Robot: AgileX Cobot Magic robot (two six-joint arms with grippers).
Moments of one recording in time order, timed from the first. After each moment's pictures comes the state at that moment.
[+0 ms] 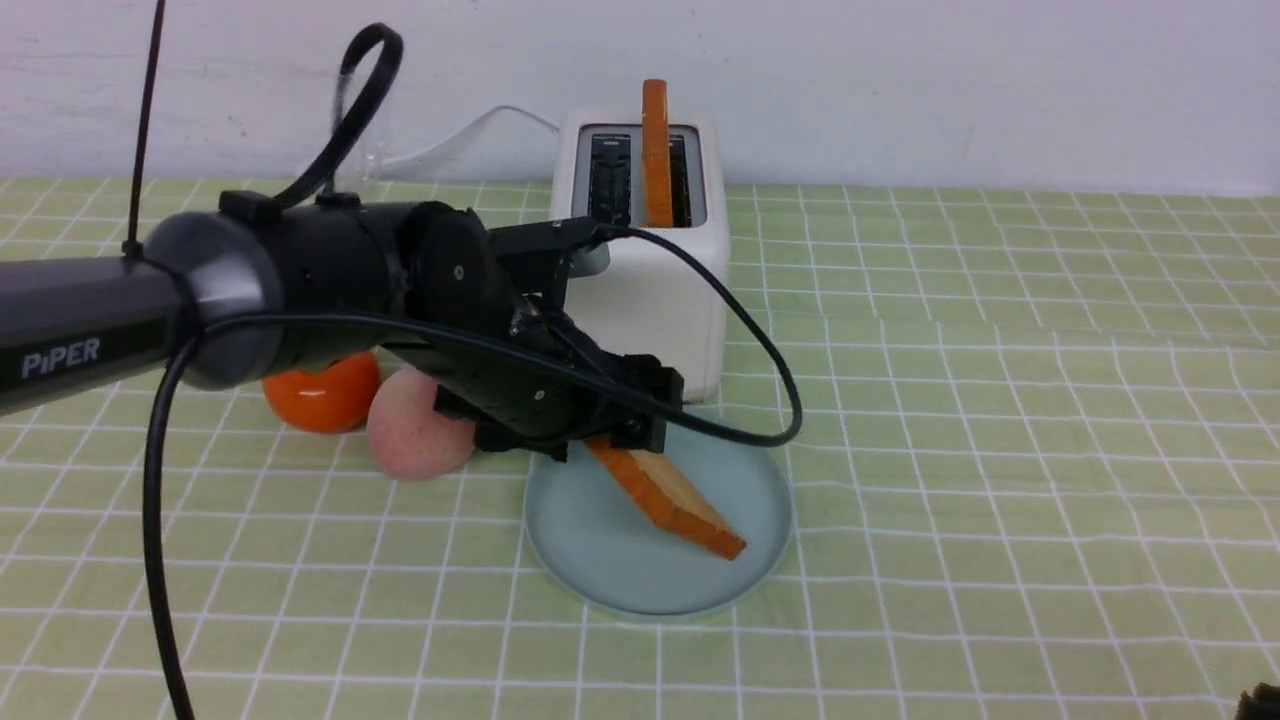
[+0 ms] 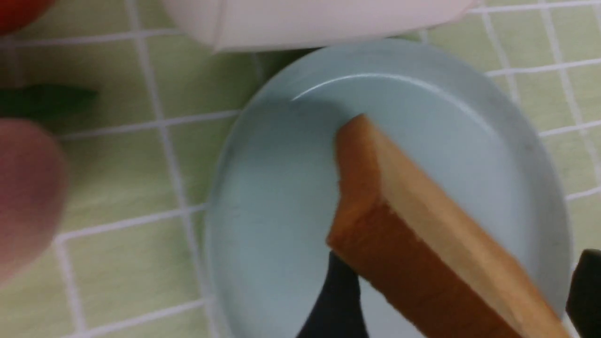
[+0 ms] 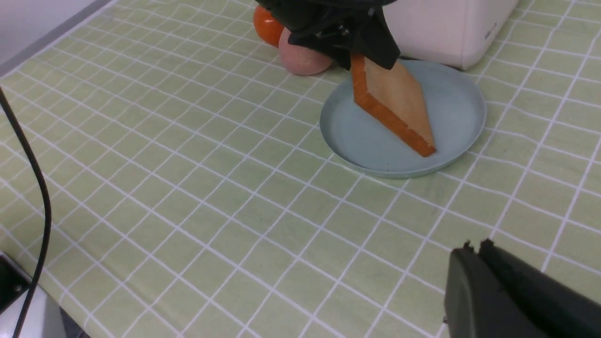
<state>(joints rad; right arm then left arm) 0.06 0.38 -0.57 0.79 0.93 -0.56 -0.48 1.83 -1.32 -0.25 0.50 -0.15</state>
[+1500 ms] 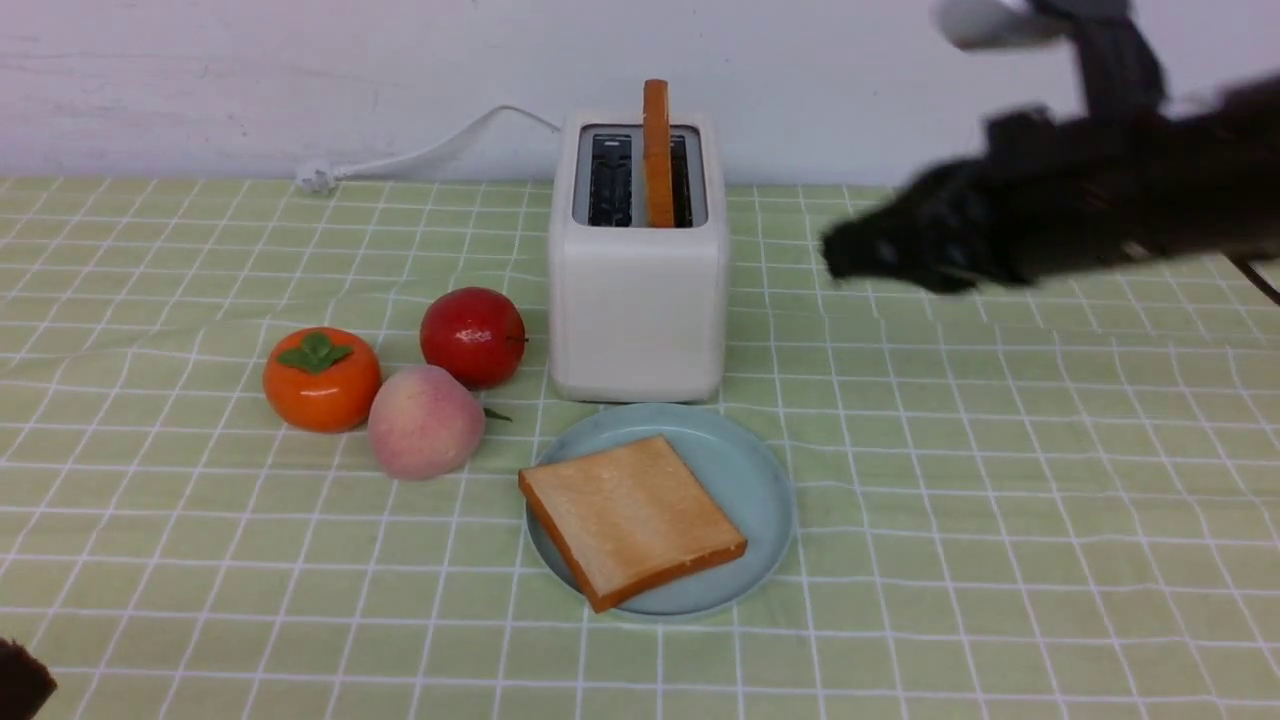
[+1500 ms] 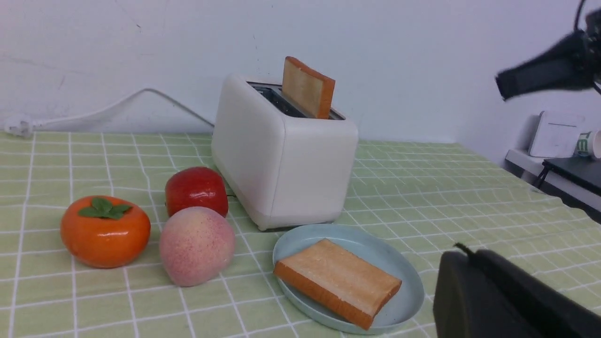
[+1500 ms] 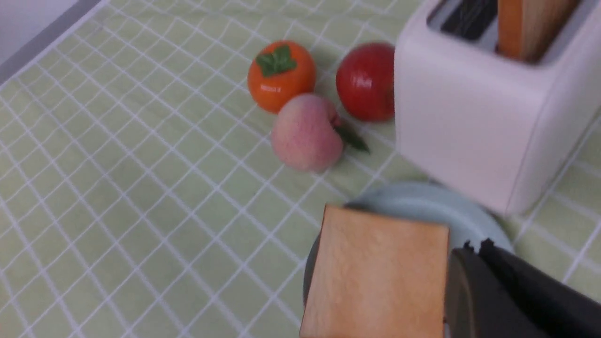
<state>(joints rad) 0.37 1.48 -1.36 0.71 0.64 -0.56 -0.48 -0.01 -0.25 -0.02 0.32 -0.21</state>
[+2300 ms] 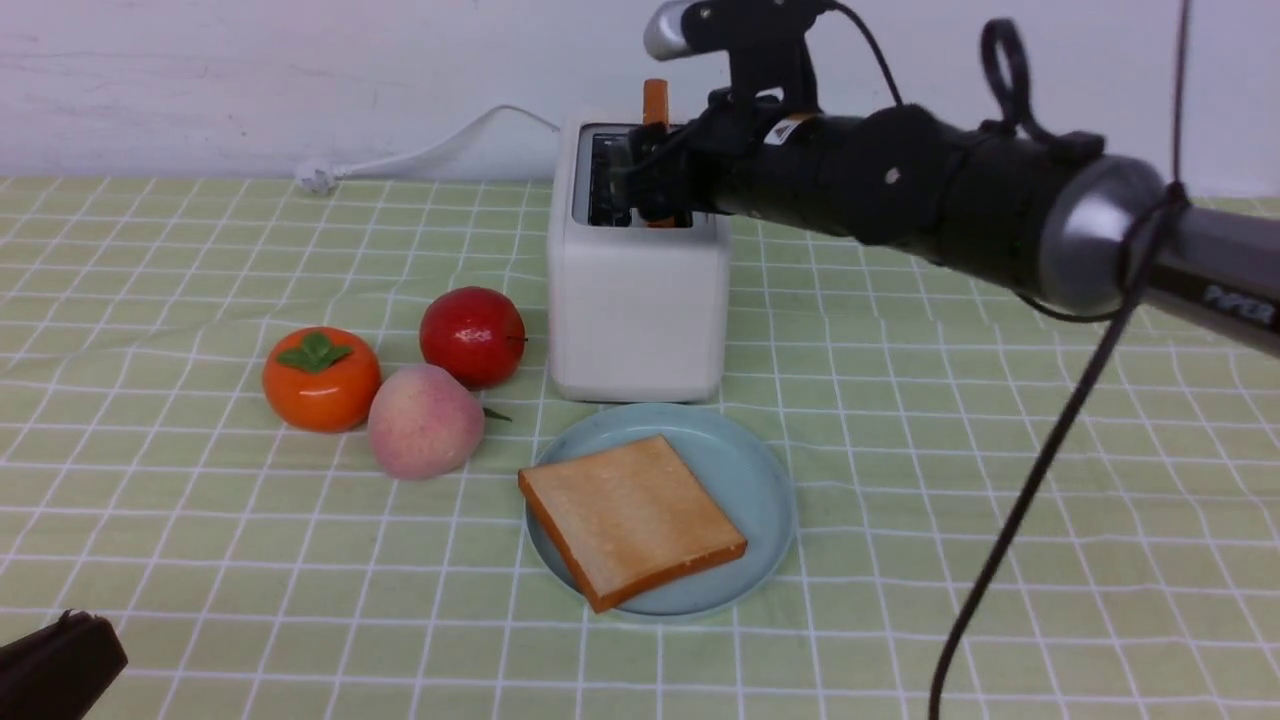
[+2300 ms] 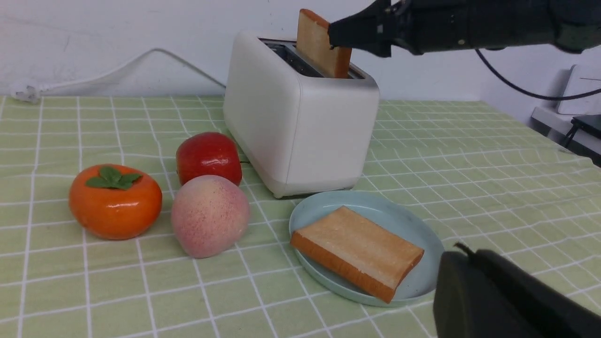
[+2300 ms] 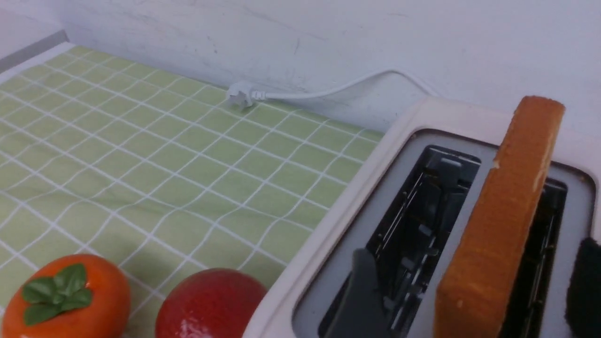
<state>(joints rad) 0.49 2.05 -1.70 0.56 0.01 -0.46 -0.48 0.14 -0.25 0.00 0.25 -0.21</state>
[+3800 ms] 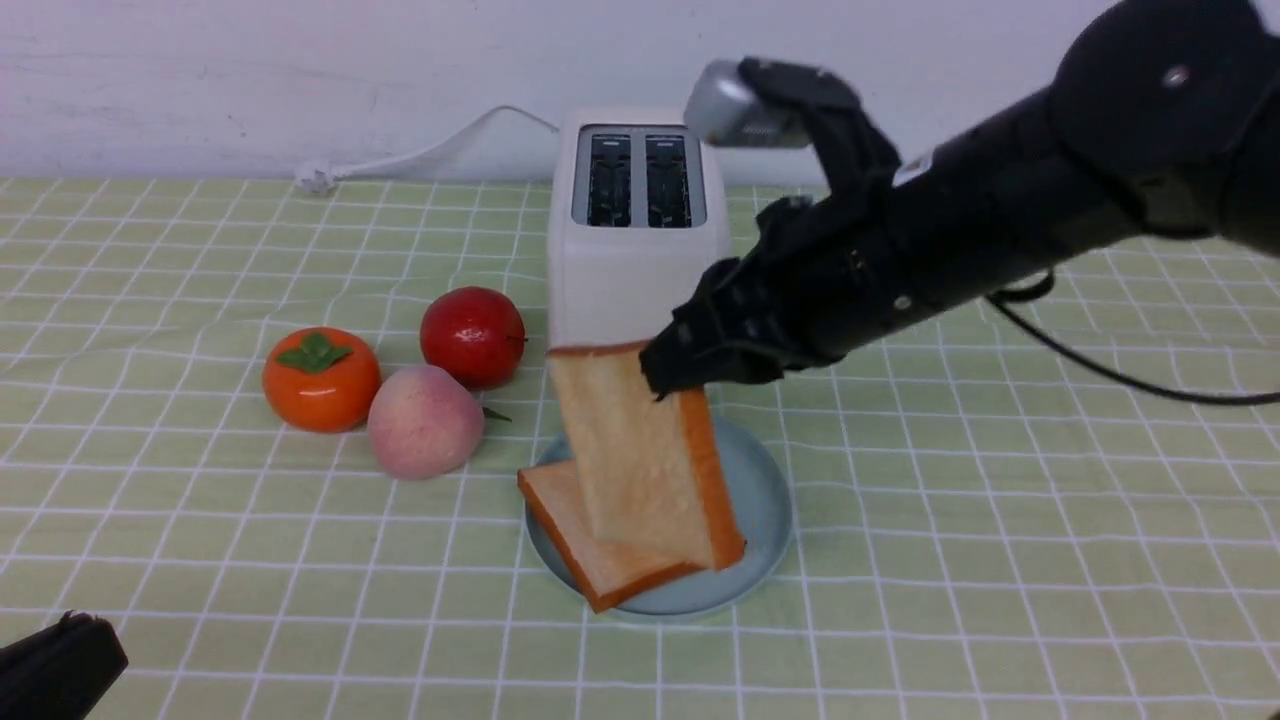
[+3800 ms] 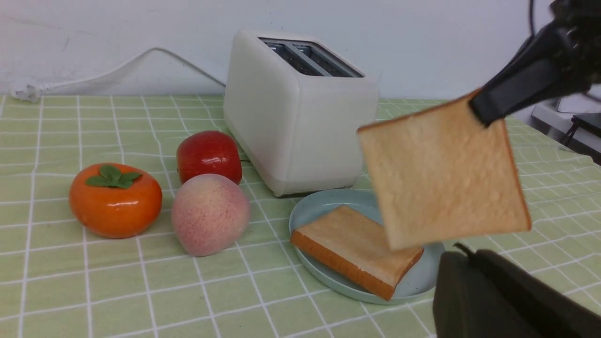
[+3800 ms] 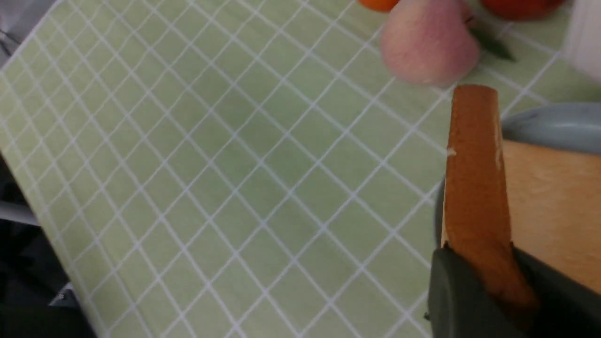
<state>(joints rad) 0.48 1.69 -1.42 0.85 0.81 -0.52 -0.48 0.14 -0.25 0.00 0.26 -0.20</state>
